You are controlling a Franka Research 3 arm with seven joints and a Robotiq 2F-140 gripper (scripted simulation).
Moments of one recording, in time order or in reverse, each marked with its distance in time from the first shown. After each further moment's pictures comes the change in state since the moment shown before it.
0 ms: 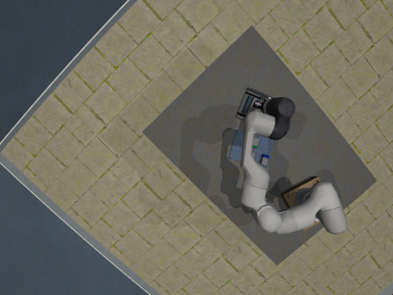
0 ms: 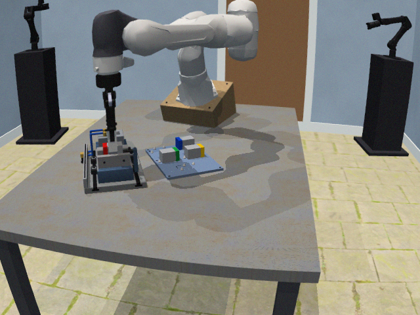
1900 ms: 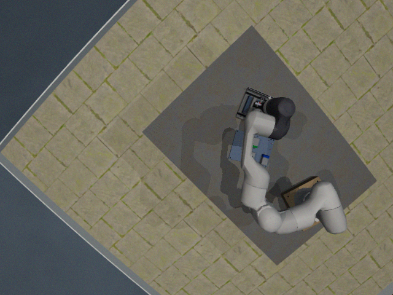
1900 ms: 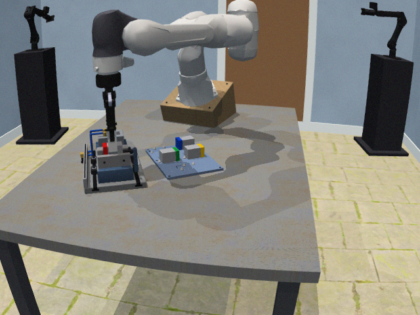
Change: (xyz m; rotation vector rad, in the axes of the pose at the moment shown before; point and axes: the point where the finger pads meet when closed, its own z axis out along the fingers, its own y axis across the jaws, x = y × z) arm 0.000 0.000 0.000 -0.001 0.001 0.001
